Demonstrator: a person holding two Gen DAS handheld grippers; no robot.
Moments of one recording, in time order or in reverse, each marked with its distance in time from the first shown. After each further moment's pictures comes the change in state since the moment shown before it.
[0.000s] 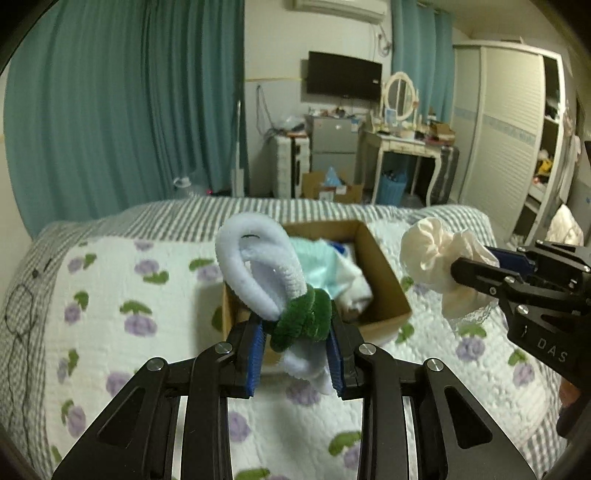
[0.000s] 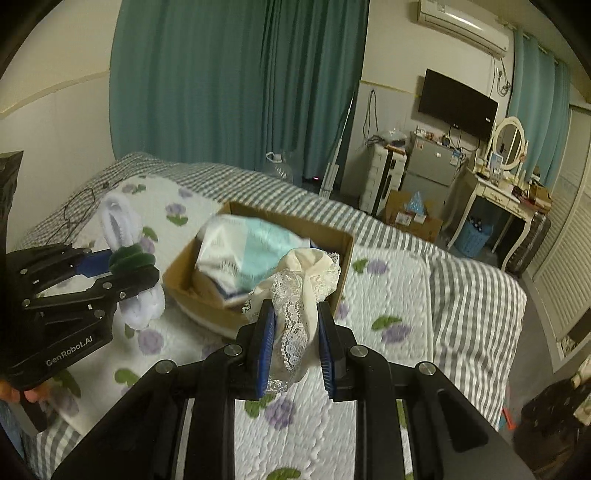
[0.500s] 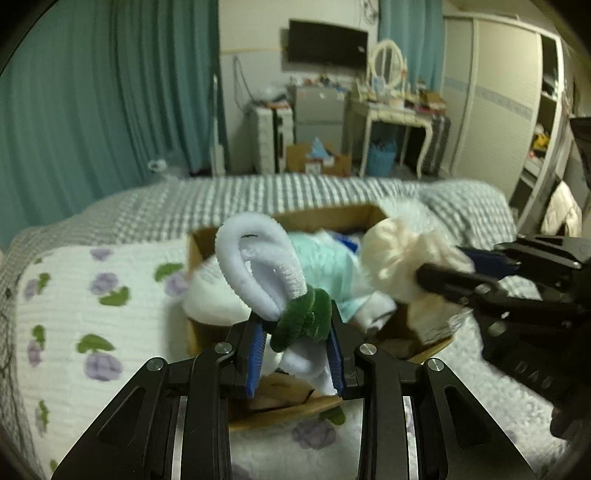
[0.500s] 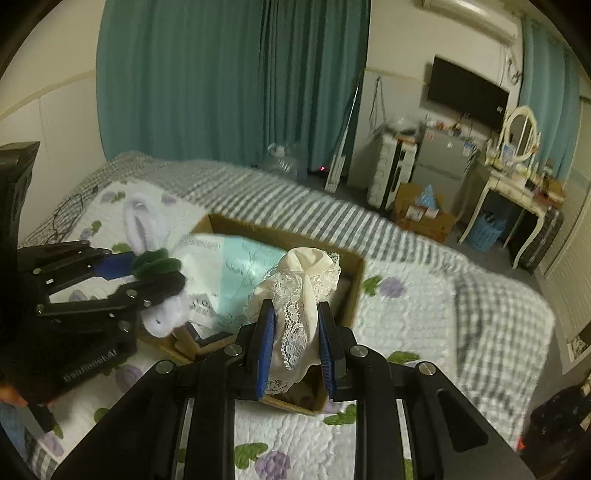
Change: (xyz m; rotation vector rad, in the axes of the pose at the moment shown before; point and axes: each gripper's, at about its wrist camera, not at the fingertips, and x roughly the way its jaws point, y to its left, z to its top) left arm 0.107 0.000 0.020 0.064 0.143 -0.057; right arm 0.096 -0.015 0.037 0.018 0.067 0.053
